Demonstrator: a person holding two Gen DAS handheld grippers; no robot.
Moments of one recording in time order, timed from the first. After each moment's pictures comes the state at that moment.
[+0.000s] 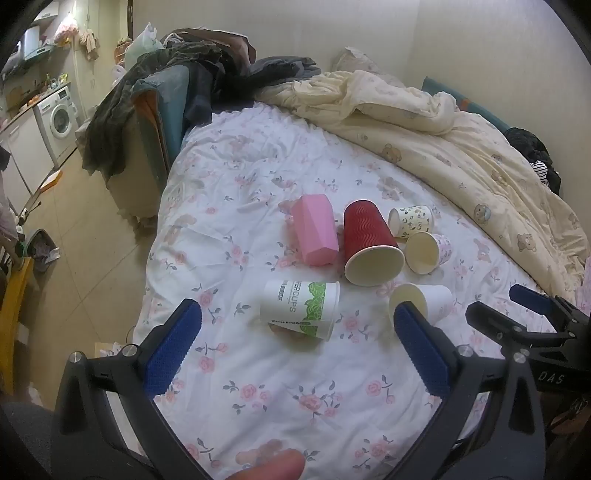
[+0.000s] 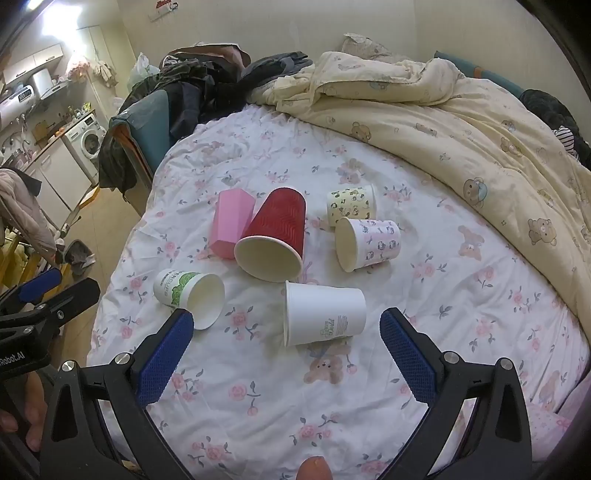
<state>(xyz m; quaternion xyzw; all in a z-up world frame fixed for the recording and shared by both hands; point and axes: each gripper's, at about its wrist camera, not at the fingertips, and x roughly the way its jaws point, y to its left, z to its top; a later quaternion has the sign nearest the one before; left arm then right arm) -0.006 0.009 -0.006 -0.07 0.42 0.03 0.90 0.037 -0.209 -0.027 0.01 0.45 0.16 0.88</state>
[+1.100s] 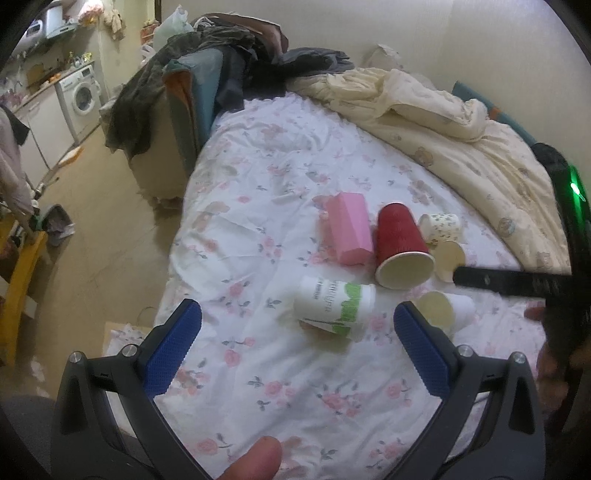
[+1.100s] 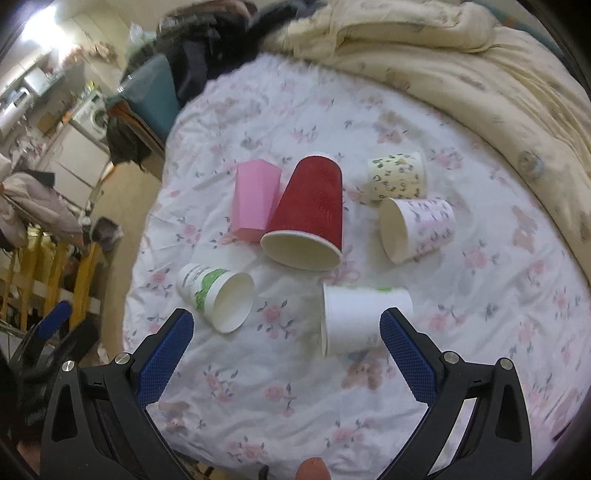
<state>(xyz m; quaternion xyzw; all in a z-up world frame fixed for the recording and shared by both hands) -0.002 0.042 -0.008 -0.09 0.44 0.09 0.89 0.121 -0.175 -0.046 0.03 0.58 0.21 0.79</state>
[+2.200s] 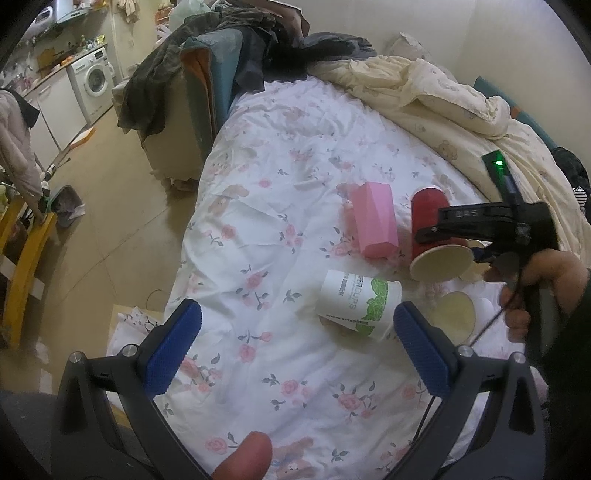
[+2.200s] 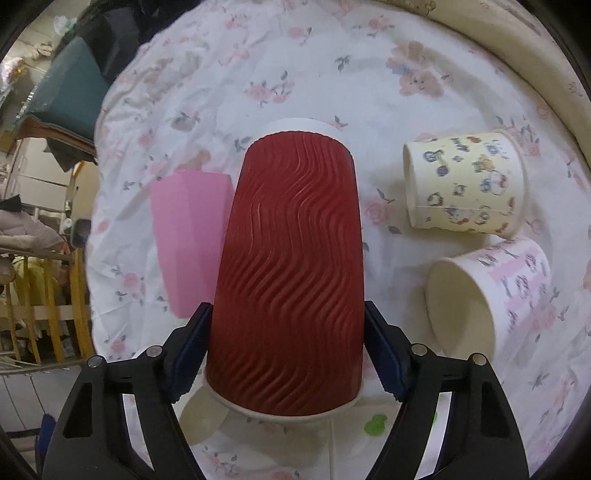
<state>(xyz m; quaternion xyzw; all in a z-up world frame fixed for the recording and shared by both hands) 0.007 0.056 -0.020 -0.10 0.47 0.11 0.87 0.228 -0.155 -0.129 0.09 0.67 0.18 0.71</state>
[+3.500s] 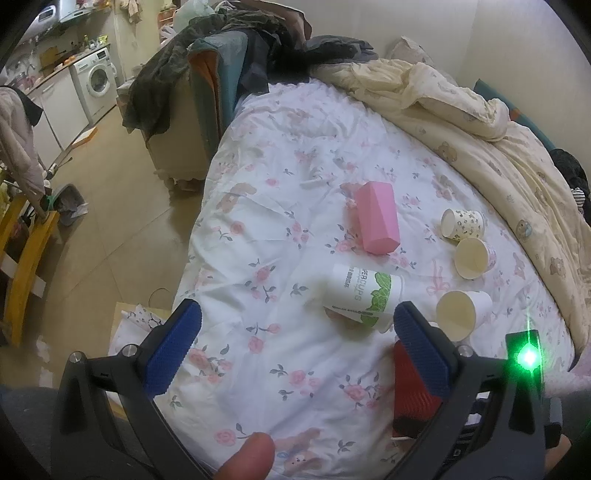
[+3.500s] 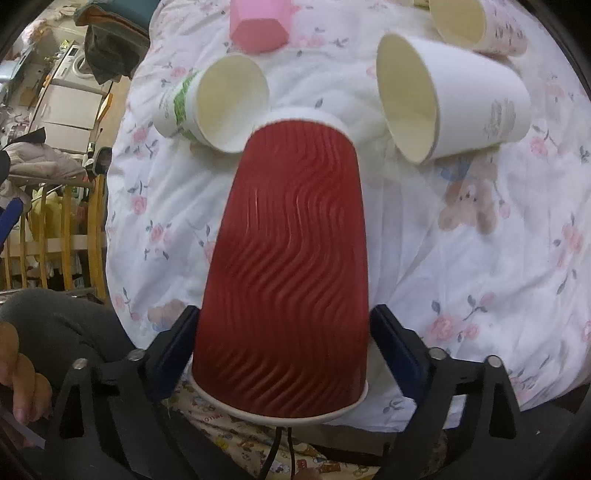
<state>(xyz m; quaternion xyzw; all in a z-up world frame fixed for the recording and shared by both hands) -0.005 0.061 -0.017 -0.10 0.46 0.11 0.87 0.029 -0.149 -0.157 0.07 0.73 0.23 0.64</state>
